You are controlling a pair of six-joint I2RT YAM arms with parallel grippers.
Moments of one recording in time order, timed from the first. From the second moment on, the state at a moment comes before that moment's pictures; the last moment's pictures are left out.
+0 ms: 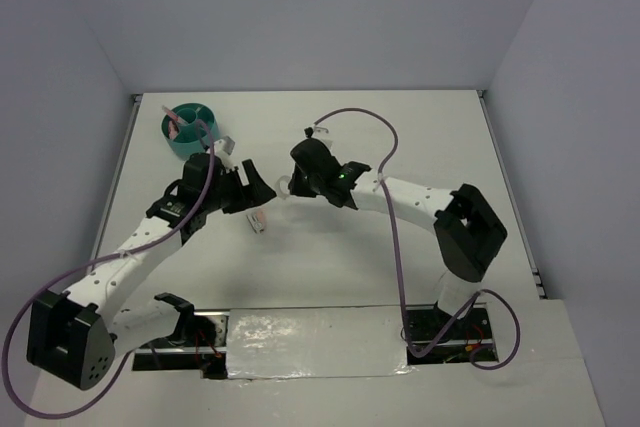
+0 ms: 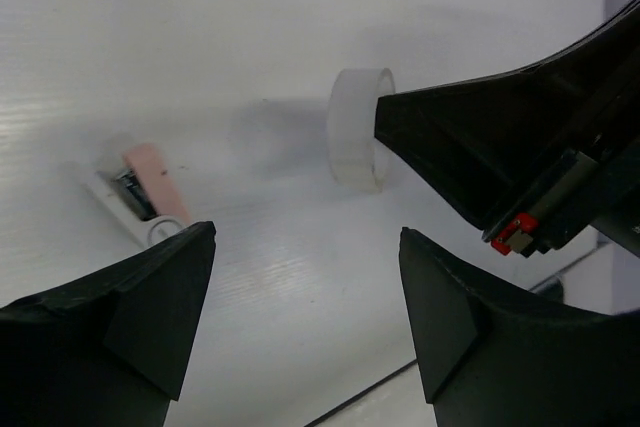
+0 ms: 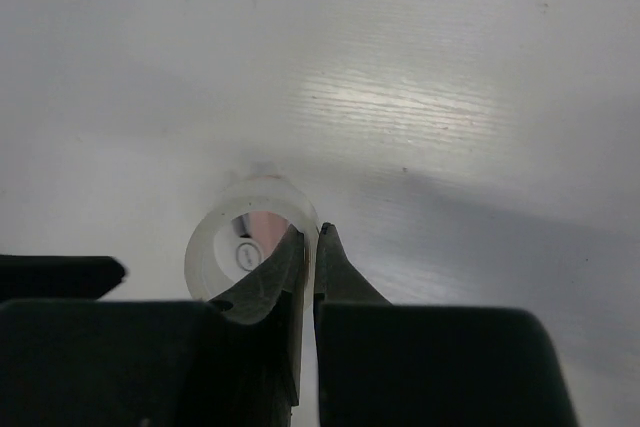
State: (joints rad) left arm -0.36 1.06 0.75 -0.31 0.17 -0.64; right arm 0.85 1.76 1.28 -0.25 0.22 0.79
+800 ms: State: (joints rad) left arm -0.39 1.18 0.75 -0.12 0.32 -0.71; right arm 0.85 1.68 1.21 -0.16 0.11 0.78
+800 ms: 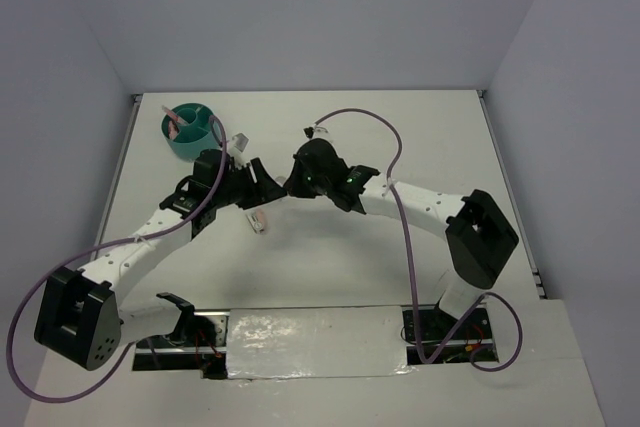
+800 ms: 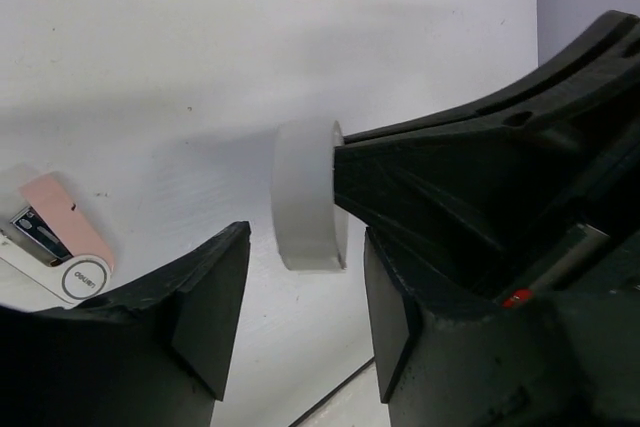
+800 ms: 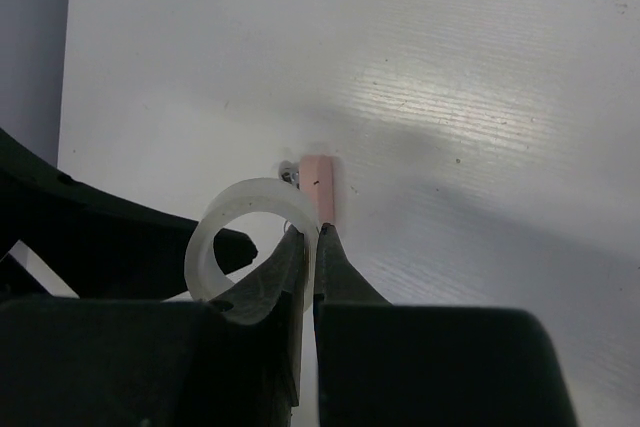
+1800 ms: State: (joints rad) left arm -0.23 1.49 1.29 -0.40 0.02 -0.50; right arm 0.64 1.33 0.84 -0.01 0.01 0.75
